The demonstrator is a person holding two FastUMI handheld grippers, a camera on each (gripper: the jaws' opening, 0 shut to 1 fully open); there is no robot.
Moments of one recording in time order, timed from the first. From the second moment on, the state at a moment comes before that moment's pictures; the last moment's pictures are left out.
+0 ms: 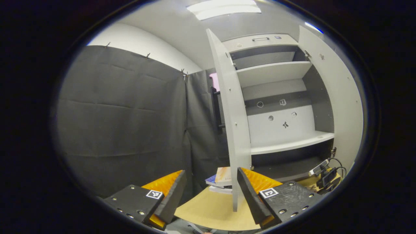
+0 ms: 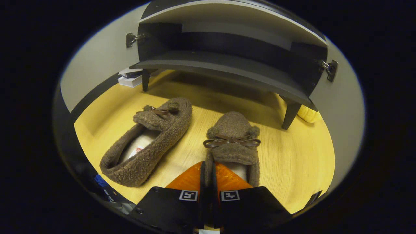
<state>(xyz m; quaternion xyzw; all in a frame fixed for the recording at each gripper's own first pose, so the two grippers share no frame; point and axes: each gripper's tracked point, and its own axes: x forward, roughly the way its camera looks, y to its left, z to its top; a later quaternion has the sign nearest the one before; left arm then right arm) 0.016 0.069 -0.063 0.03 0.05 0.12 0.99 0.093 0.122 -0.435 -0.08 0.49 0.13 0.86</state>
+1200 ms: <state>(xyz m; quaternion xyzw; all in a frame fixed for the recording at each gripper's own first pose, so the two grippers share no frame) 0.050 -0.023 -0.048 0.01 0.02 0.01 1.00 0.141 0.099 -0.204 0.03 0.31 0.16 0.94</state>
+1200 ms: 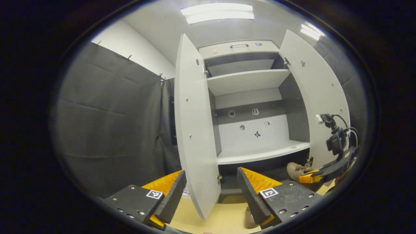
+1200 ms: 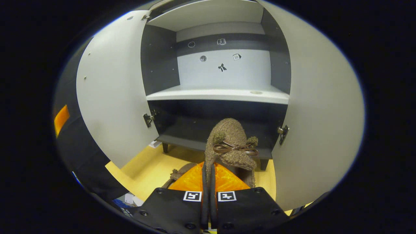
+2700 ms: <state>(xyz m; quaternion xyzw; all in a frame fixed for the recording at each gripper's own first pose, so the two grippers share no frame) 0.113 -0.041 -0.103 -0.03 0.04 -0.05 1.00 0.405 0.102 -0.104 -0.03 0.24 0.10 0.97</state>
